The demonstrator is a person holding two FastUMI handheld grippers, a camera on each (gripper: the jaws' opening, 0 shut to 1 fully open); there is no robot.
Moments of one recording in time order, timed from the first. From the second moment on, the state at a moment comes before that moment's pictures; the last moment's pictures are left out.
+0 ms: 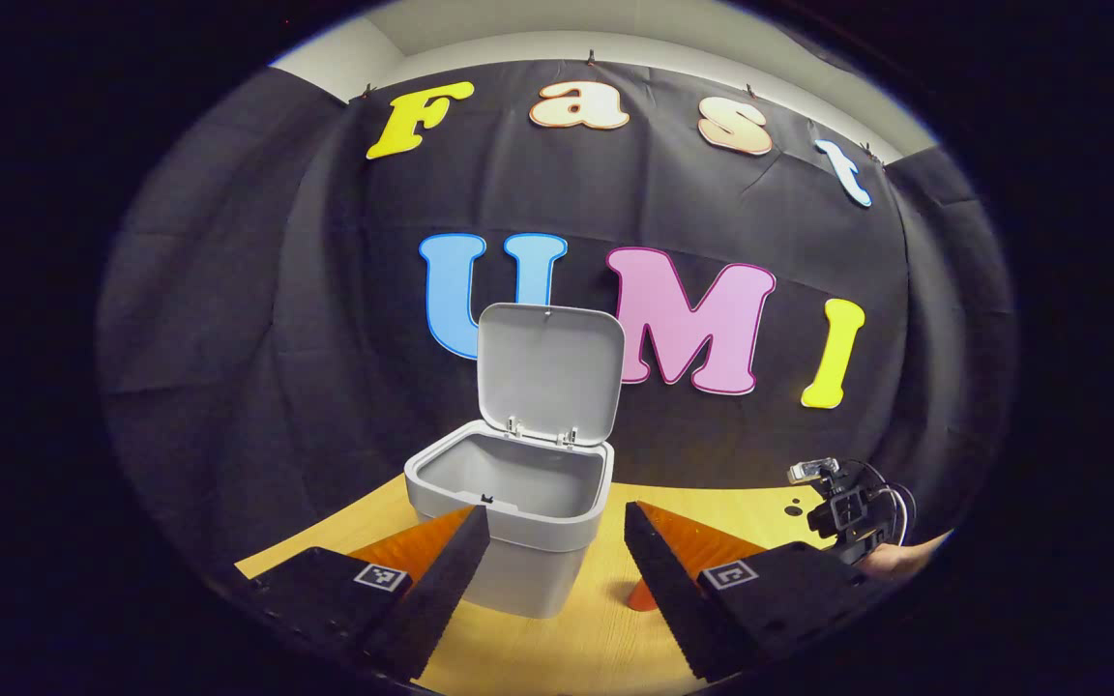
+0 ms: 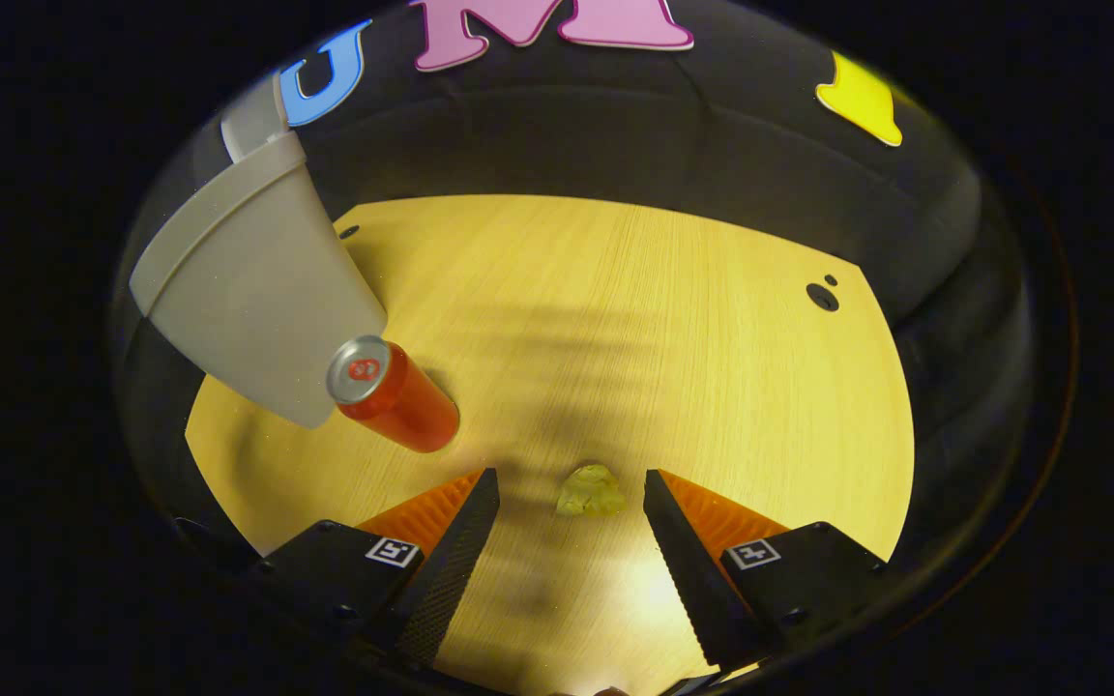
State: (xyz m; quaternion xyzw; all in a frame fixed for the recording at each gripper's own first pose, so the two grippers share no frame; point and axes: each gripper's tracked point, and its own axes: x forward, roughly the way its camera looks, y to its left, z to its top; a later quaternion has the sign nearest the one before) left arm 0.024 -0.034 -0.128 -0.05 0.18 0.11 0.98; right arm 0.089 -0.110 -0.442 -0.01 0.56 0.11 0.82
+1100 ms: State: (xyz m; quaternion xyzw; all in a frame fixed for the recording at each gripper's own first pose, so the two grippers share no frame) left arm 0.035 -0.050 -0.123 -0.01 0.18 0.10 0.98; right arm 0.078 -0.127 -0.506 -0.02 0.63 0.08 0.78
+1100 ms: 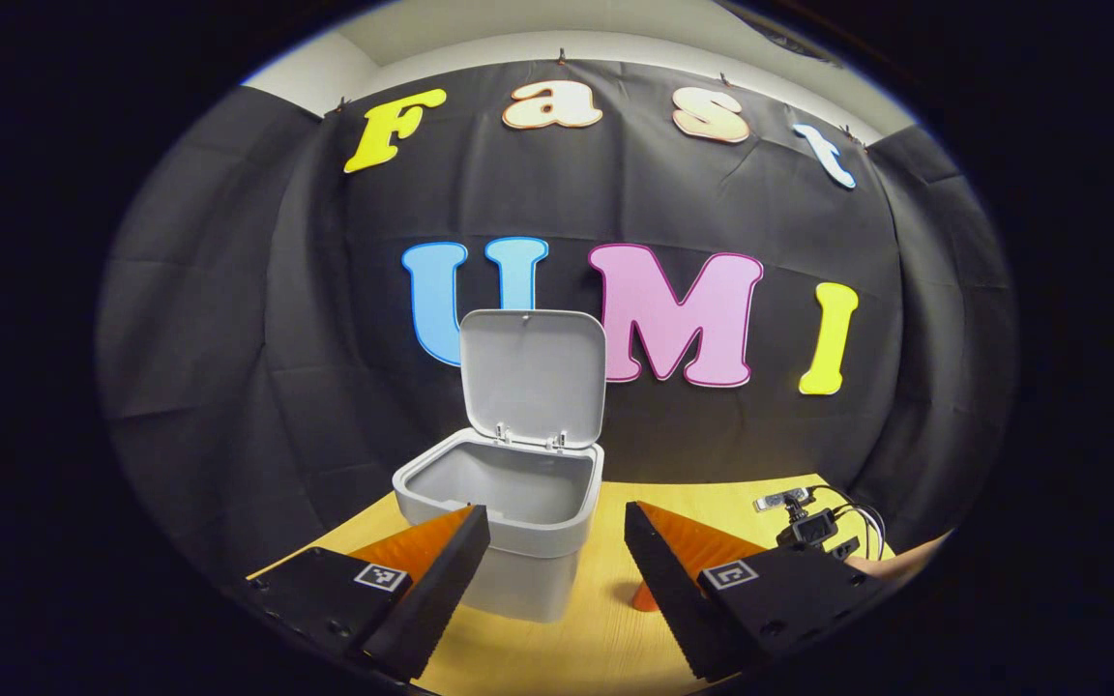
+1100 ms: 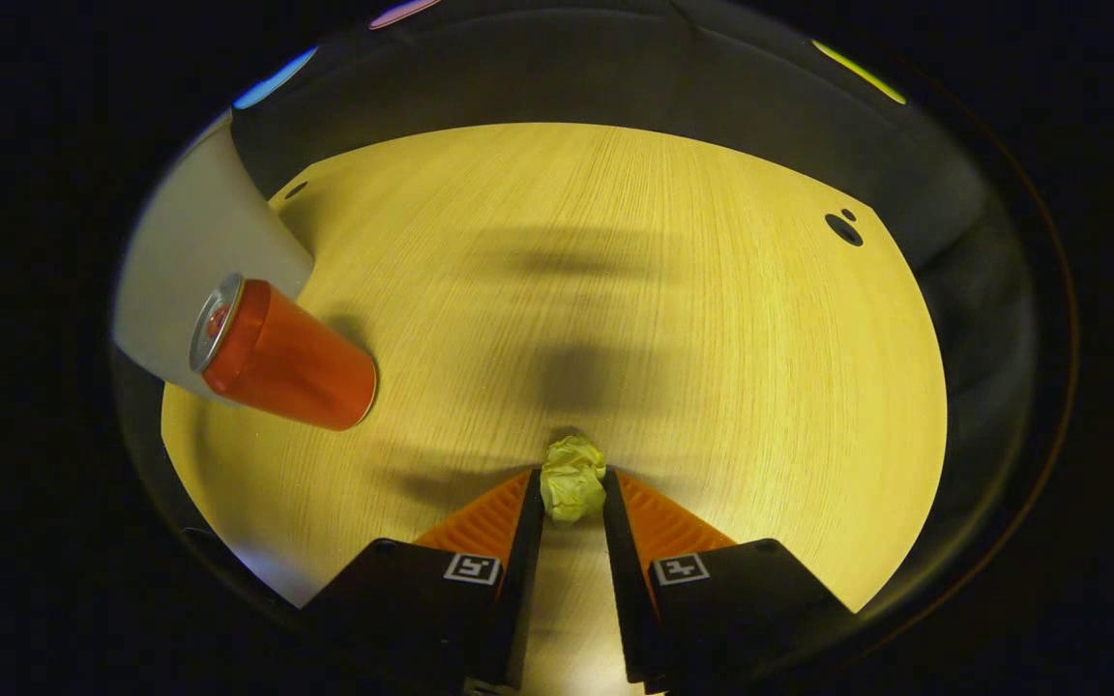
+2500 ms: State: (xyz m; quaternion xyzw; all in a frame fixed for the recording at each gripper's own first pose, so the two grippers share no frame) left arm -0.047 0.051 -0.141 -0.02 0.19 0.10 0.98; right arm 0.184 0.095 -0.211 0.07 0.41 0.24 0.88
